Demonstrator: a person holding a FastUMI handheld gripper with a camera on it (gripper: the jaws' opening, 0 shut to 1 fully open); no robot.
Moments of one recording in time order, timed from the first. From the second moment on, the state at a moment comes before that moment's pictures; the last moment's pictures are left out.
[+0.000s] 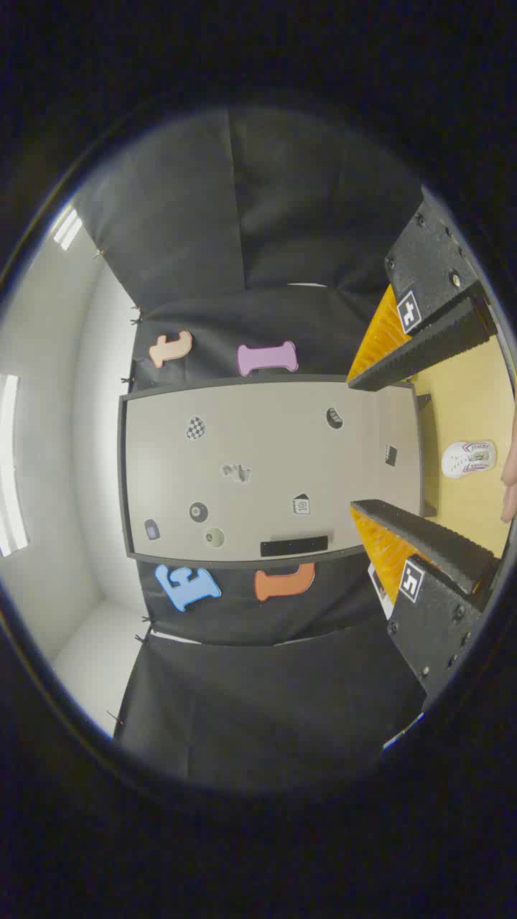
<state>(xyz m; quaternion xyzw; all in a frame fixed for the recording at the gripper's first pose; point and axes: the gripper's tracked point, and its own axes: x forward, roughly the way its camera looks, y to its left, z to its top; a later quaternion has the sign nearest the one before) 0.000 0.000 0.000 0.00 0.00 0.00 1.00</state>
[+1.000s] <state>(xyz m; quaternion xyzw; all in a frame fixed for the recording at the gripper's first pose) 0.001 -0.001 0.008 0.00 -0.02 0.03 1.00</state>
